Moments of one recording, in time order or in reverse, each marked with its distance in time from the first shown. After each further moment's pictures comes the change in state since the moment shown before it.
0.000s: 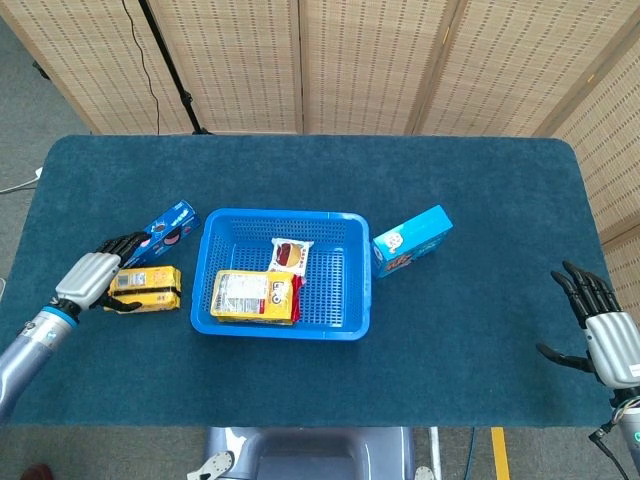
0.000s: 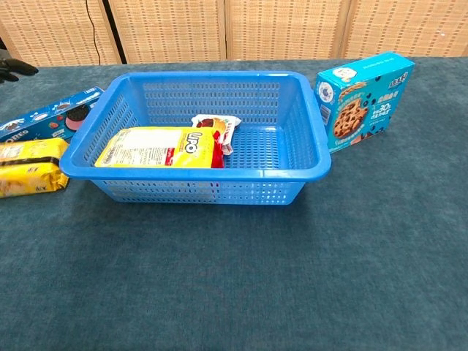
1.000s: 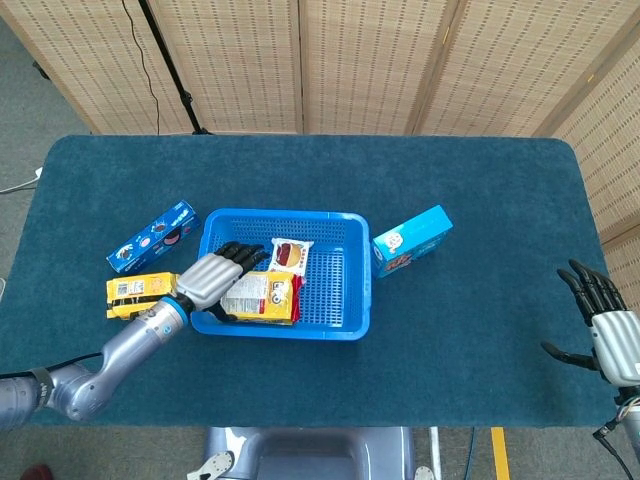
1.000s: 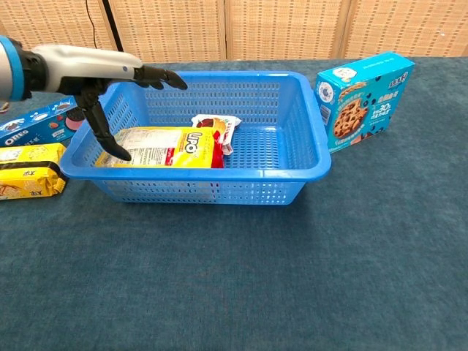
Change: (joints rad) left arm -0.350 -0.075 -0.102 -0.400 -0.520 -0.245 0.719; right arm 0.000 0.003 0.005 0.013 0.018 -0.016 0.023
